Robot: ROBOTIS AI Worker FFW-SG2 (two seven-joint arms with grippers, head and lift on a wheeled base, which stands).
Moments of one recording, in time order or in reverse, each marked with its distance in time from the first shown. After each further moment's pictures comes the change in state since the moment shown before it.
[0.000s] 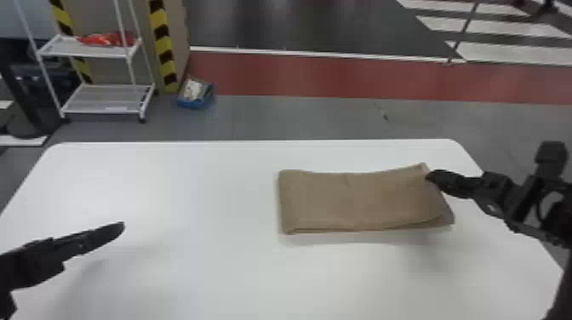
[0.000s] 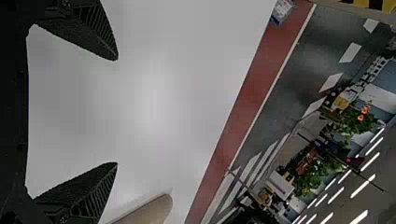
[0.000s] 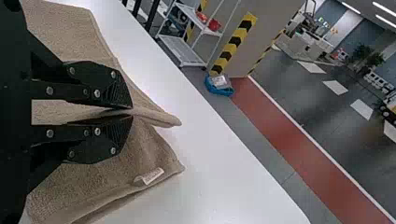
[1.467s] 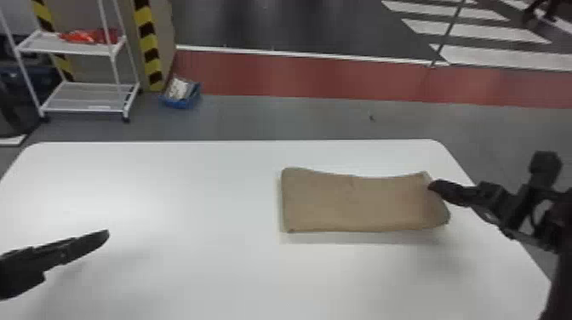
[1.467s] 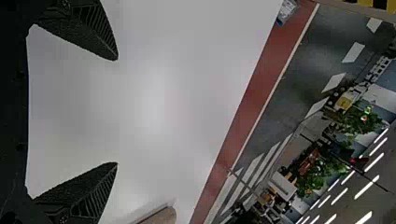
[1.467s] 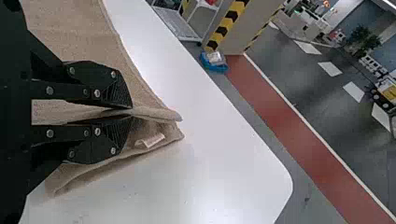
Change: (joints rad) left arm 0.019 -0.001 -0.013 0.004 -0.004 -0.017 -0.001; right arm 0.006 -0.068 -0.018 0.113 0.031 -0.126 -0.018
